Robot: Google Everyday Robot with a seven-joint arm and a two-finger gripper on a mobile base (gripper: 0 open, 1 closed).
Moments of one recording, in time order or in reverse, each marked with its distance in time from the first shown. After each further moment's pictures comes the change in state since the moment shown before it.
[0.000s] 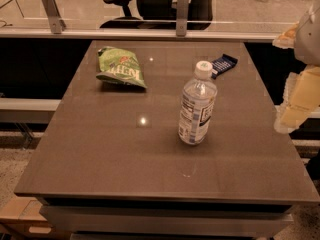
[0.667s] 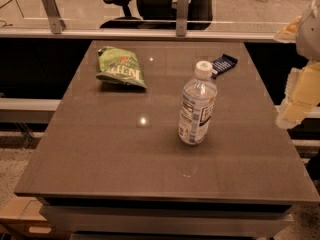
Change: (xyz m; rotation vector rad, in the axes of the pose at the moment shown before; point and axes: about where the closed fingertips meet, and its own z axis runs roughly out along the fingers) arm -0.002 -0.007 -0.005 0.024 -0.001 -0.020
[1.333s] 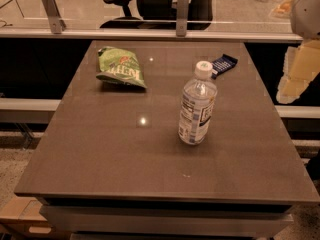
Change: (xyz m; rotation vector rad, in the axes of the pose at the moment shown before) arm -0.003 -0.048 -0.001 0.073 0.033 -0.112
